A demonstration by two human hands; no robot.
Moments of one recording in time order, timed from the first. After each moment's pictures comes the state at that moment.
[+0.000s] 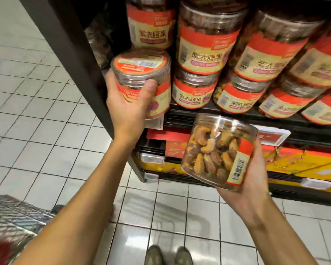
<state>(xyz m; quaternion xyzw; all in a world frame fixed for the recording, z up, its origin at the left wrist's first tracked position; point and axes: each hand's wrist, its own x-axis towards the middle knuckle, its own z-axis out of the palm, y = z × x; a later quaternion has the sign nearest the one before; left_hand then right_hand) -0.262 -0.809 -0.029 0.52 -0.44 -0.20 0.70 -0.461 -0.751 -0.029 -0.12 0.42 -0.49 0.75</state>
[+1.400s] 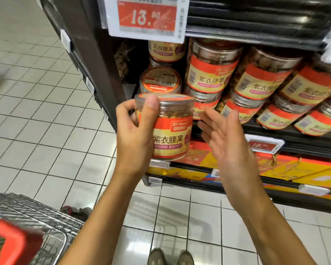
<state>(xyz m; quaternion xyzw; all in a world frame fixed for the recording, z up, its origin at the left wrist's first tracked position) -0.281 -0.745 0.036 0.53 -0.35 -0.36 0.68 -0.419 -0.741 0.043 -0.47 0.42 -0.46 0.63</state>
